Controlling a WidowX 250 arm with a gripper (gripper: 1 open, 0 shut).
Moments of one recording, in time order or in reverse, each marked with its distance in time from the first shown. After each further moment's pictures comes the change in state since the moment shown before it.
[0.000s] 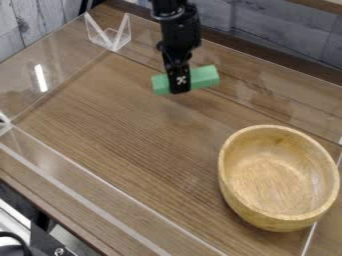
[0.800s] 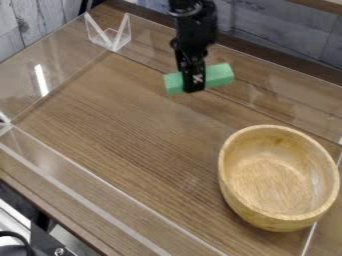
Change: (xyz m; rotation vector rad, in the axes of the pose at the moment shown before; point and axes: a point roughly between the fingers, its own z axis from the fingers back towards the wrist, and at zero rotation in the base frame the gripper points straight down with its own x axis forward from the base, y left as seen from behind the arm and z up) arm 0.007 -0.010 0.011 0.014 0.001 0.051
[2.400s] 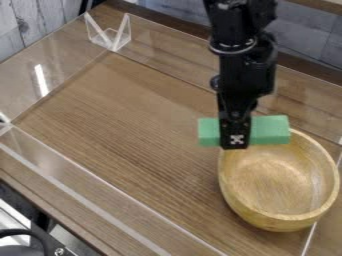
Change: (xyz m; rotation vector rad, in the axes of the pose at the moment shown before) arm 0.032 -0.147 0.033 -0.045 -0.028 -0.283
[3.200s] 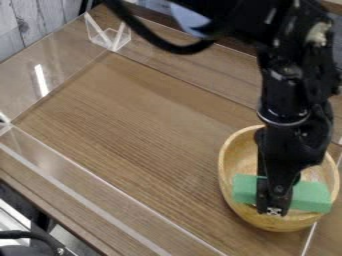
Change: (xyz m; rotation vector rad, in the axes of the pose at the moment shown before) arm 0.029 -0.041 -0.043 -0.019 0.020 -0.100
